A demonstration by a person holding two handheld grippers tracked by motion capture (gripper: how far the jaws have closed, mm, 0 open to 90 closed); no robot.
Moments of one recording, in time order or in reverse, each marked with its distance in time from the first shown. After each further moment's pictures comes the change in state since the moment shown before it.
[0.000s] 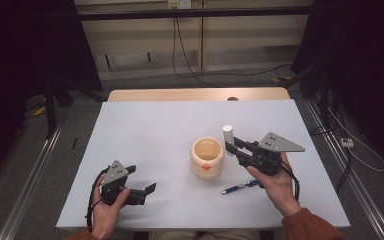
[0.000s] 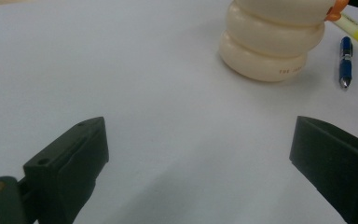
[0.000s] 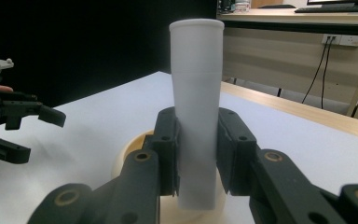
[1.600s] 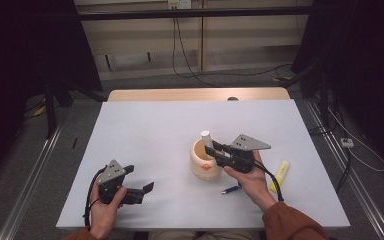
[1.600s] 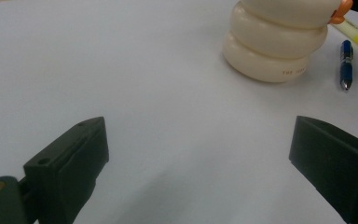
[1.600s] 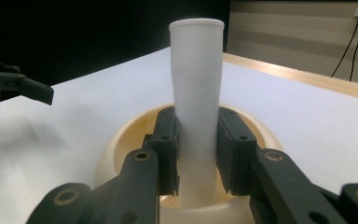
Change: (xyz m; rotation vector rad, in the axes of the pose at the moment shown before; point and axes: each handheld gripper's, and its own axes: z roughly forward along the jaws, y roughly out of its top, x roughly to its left) left arm 0.006 -0.001 -0.002 -0.013 -0.010 -0.019; right arm 0.009 -0.034 0.062 0.073 0.043 0.013
